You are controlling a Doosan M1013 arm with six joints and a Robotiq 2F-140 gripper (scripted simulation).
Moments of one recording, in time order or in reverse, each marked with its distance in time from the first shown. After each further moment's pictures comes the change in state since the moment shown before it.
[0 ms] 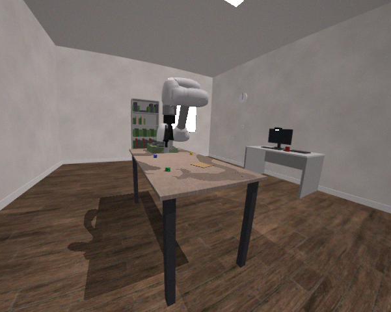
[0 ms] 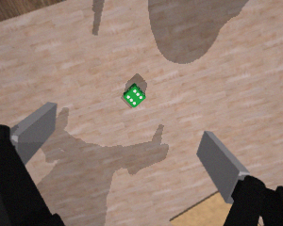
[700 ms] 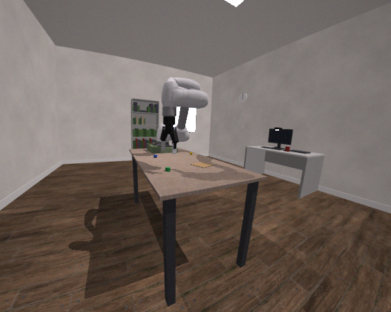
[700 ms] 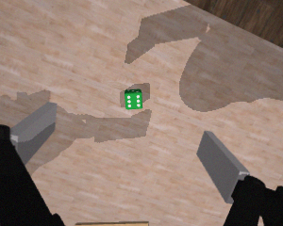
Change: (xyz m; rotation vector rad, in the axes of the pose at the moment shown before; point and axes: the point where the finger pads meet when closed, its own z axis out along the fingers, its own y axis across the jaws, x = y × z) arm 0.001 0.002 0.008 0.000 0.000 -0.682
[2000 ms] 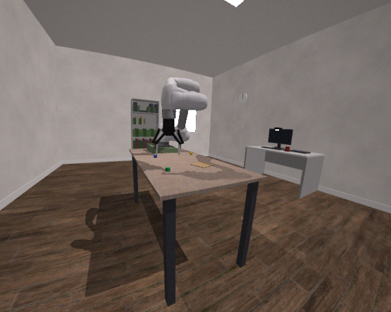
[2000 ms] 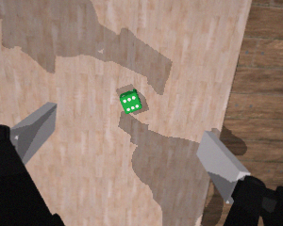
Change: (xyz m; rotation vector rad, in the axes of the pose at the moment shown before) arm 0.000 0.004 0.015 0.001 0.000 -1.261
